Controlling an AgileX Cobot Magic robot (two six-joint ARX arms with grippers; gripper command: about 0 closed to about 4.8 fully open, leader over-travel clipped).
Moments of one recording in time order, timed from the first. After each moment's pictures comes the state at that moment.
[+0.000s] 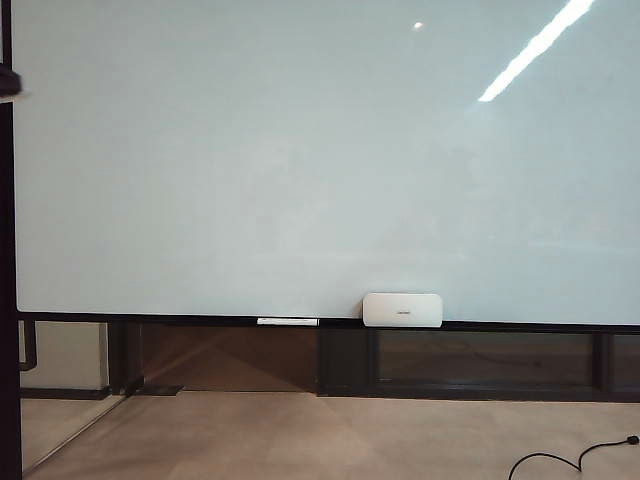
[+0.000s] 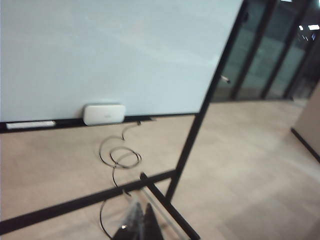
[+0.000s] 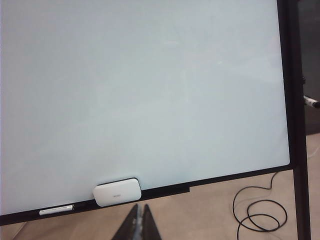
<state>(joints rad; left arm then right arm) -0.09 0.23 0.08 0.23 0.65 -0.24 0.05 0.15 0.15 0.20 0.09 0.23</state>
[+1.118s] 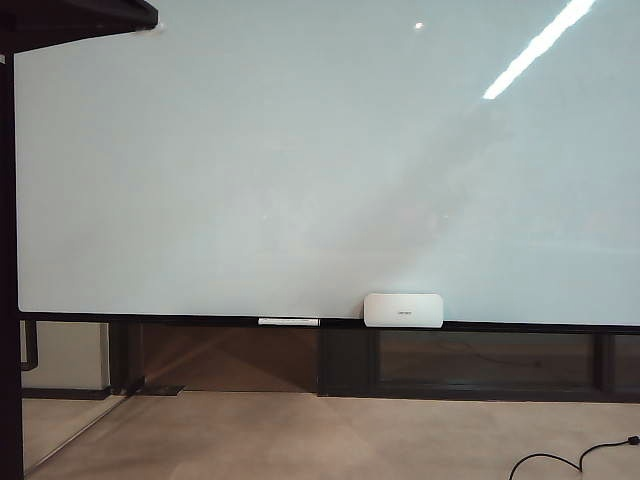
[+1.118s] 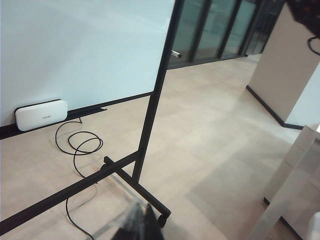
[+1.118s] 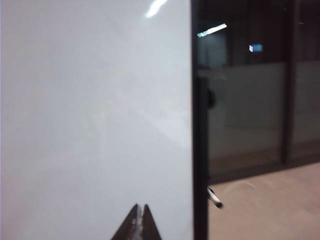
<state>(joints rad) -0.41 0.67 0.39 0.24 0.56 -0.12 -0.22 0.79 0.62 0.46 0.13 0.05</state>
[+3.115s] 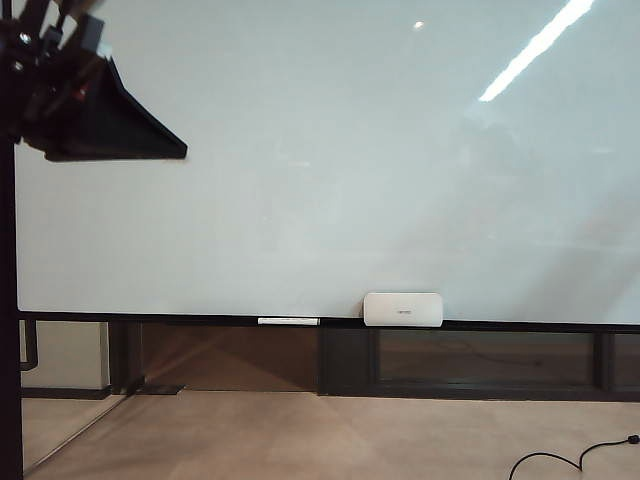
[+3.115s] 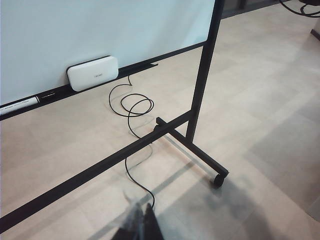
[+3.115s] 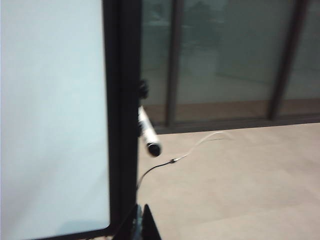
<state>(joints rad) -0.42 1.00 0.39 0.38 0.39 0.09 -0.58 2.11 1.25 0.94 -0.25 -0.04</state>
